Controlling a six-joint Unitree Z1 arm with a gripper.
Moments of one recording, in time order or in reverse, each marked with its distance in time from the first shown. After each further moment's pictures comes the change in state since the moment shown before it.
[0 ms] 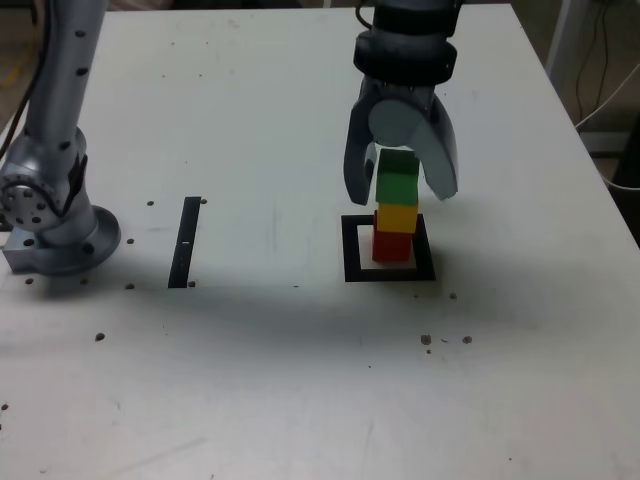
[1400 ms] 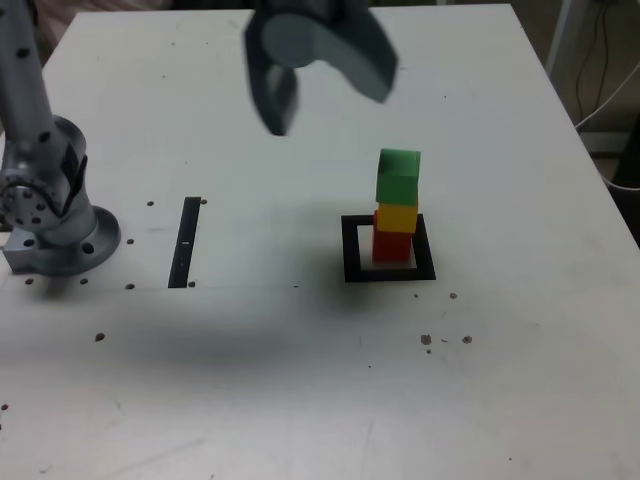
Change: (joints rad) arm 0.000 -0.362 0.176 0.052 0.085 -0.023
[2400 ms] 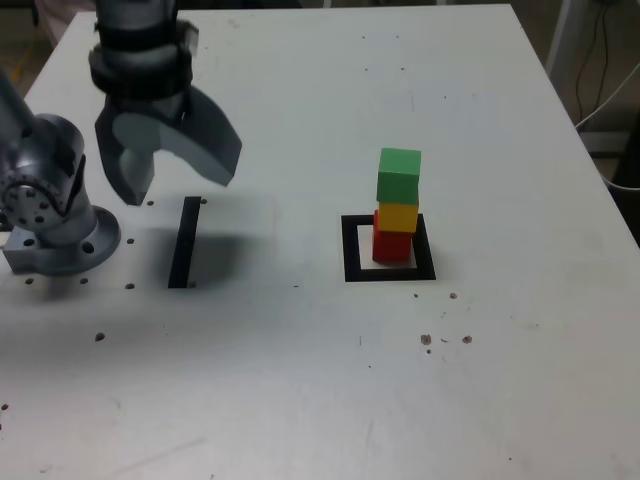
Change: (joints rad) arm 0.046 -0.296 0.690 -0.250 0.022 -0.078
